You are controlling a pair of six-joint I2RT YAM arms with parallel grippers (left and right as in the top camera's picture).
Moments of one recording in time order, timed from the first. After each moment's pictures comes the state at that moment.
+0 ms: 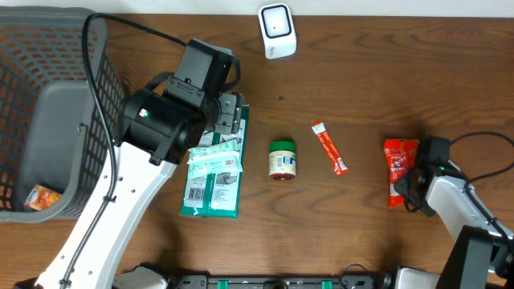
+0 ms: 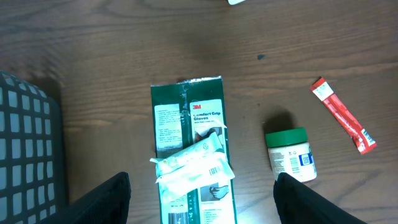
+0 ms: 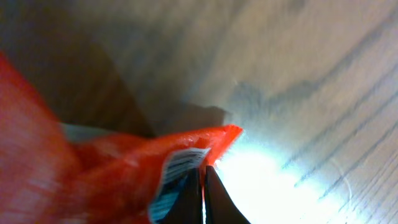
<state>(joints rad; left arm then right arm) -0.49 1.46 1.69 -1.21 -0.17 -0.23 -0.23 1.47 0.61 -0.52 0.30 0.58</state>
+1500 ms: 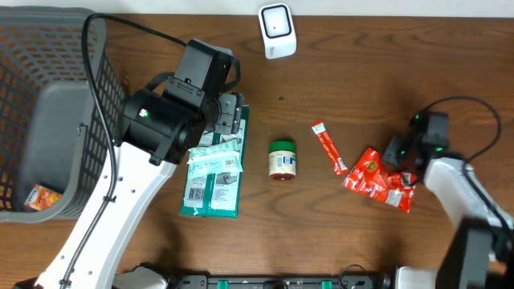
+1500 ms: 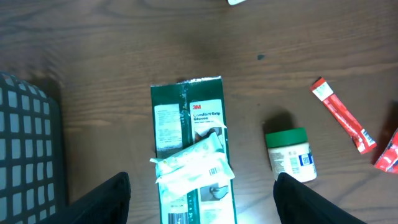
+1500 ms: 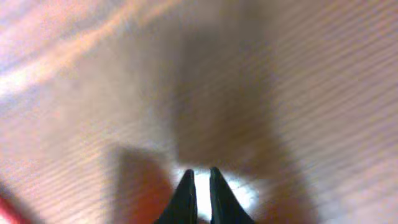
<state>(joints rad) -0.49 1.46 1.69 -1.21 -0.17 -0.23 -0.17 1.52 0.77 -0.38 -0.04 0.33</state>
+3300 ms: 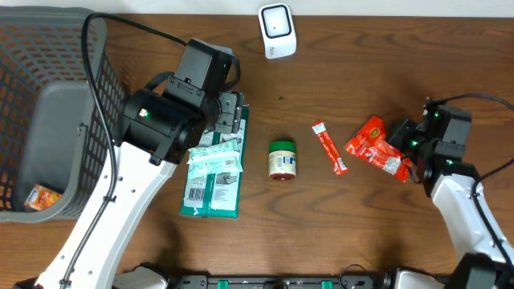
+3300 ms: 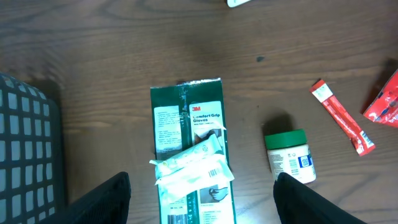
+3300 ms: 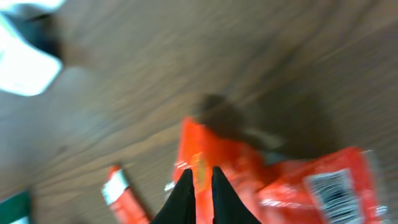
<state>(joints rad) -0.49 1.46 1.69 -1.20 -0.17 -0.23 -0.20 1.39 0.72 -0.16 -0.21 0.46</state>
